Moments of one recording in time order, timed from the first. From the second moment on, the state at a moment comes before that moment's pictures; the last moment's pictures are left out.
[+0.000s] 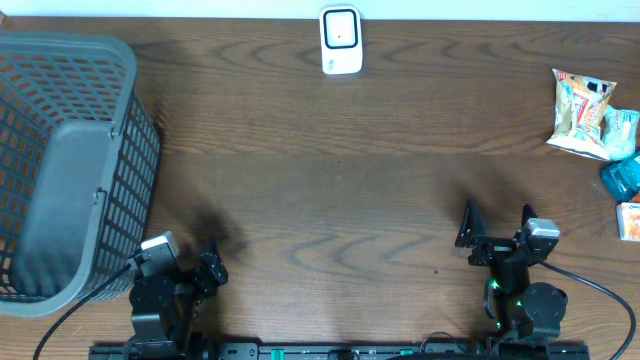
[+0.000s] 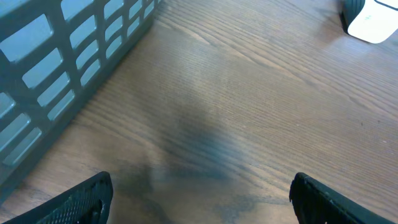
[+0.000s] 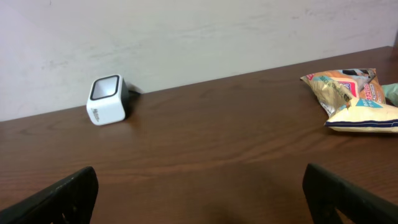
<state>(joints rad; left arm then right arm) 0.03 0.01 0.23 -0.79 -0.03 -0.33 -0.06 0.01 0.01 -0.07 -0.06 0.22</state>
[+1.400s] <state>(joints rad) -0.03 0.01 0.03 -0.14 0.01 -0.14 -0.06 0.01 0.01 -0.07 -0.06 0.22</state>
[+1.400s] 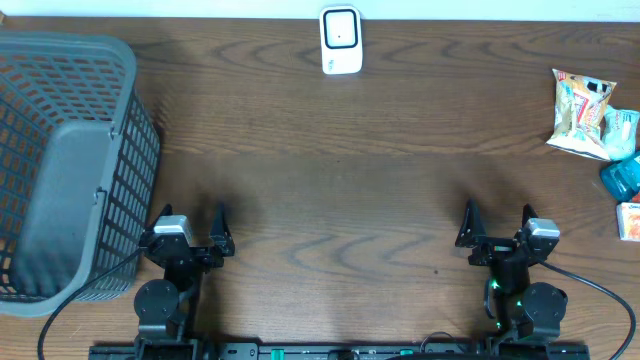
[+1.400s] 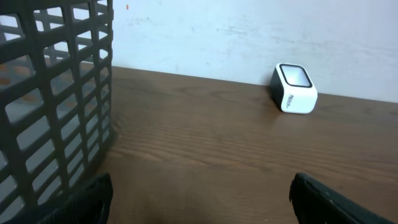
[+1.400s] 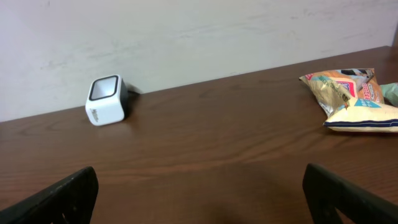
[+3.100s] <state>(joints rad) -0.04 0.01 0.03 -0.14 0.02 -0.09 -0.06 0.01 0.01 -0.07 -0.06 0.22</state>
